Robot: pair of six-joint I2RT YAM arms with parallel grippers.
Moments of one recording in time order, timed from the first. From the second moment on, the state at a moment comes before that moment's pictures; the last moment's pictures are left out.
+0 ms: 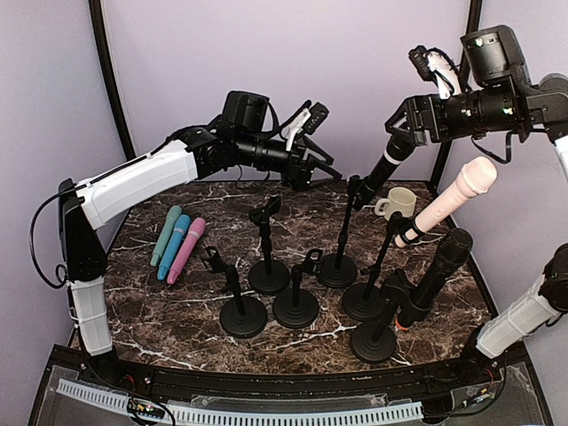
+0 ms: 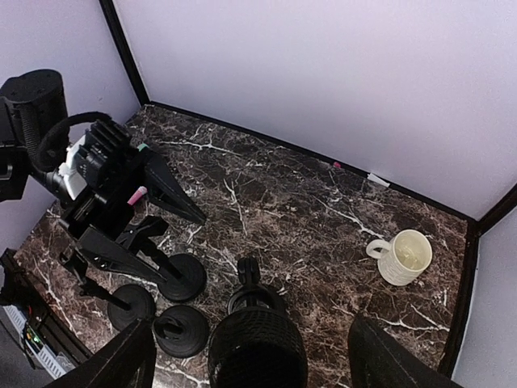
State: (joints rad) left arm -0.81 1.92 1.97 -0.38 0.67 0.15; right arm 0.79 1.43 2.23 -1.33 0.20 0.19
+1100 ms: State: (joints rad) left arm -0.95 1.97 1.87 -0.30 0.29 0.08; right arm 0.78 1.28 1.84 -1.03 0.20 0.19
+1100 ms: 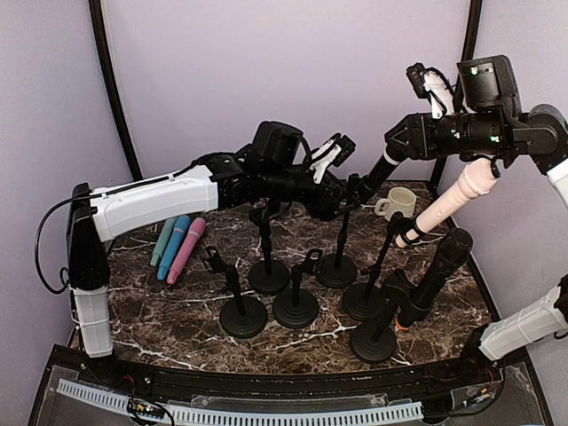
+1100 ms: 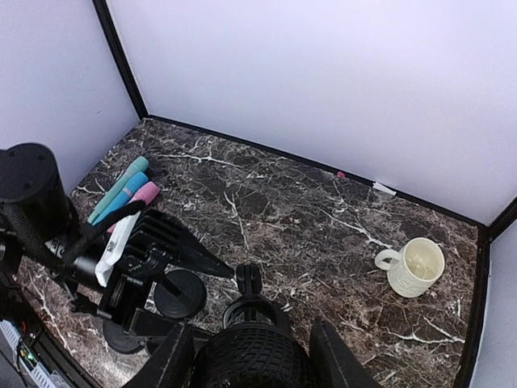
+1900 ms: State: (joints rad) left arm -0.95 2.02 1.90 -0.27 0.23 -0.07; right arm 0.78 1.26 1.76 -0.84 0.35 0.19
